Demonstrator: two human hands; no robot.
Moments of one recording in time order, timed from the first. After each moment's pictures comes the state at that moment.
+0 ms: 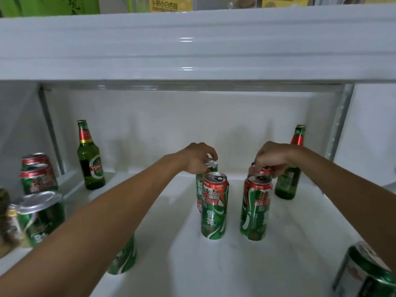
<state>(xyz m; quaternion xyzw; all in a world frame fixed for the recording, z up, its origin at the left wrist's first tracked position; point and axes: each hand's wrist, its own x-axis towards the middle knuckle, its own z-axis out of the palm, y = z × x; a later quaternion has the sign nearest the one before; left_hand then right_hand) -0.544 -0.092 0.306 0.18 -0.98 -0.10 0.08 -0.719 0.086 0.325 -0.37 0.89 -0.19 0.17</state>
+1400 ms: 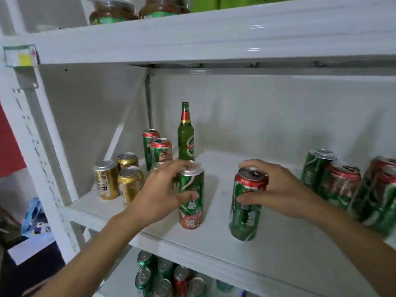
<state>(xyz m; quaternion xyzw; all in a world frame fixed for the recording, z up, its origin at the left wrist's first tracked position) -0.174 -0.164 0.217 0.29 -0.88 -0.19 0.33 -0.417 -0.009 0.250 -0.60 0.70 -0.35 0.12</state>
